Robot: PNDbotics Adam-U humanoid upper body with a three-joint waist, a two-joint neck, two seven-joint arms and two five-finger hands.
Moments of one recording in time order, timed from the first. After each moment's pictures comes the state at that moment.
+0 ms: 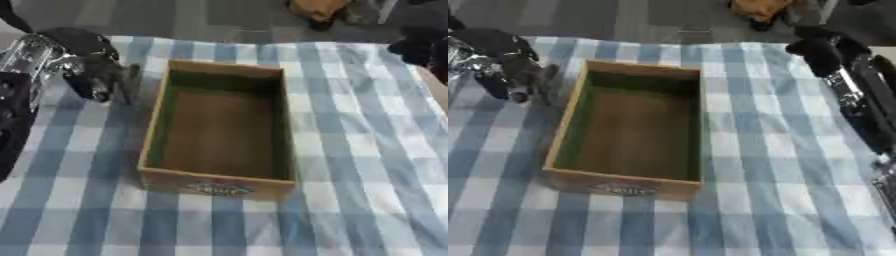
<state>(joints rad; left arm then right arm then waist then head) -1.25 0.49 -0.09 -0.74 -1.49 -0.34 -0.39 -0.45 -0.52 0.06 -1.99 0.12 0.09 0.01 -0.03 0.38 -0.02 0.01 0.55</state>
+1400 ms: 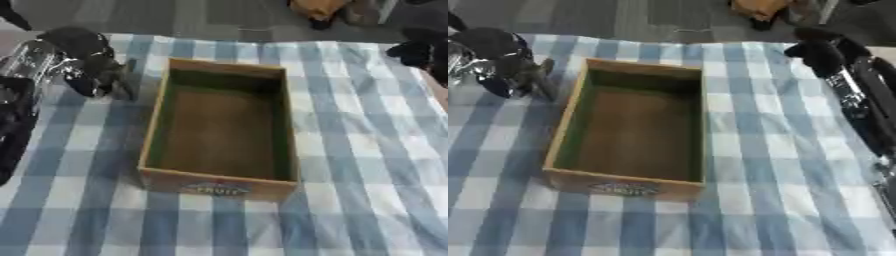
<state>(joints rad) -1.25 0.48 -0.08 -0.72 -1.52 -0.32 -0.28 -0.45 -0.52 0.06 -1.99 0.10 0.08 0.02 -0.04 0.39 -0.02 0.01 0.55</state>
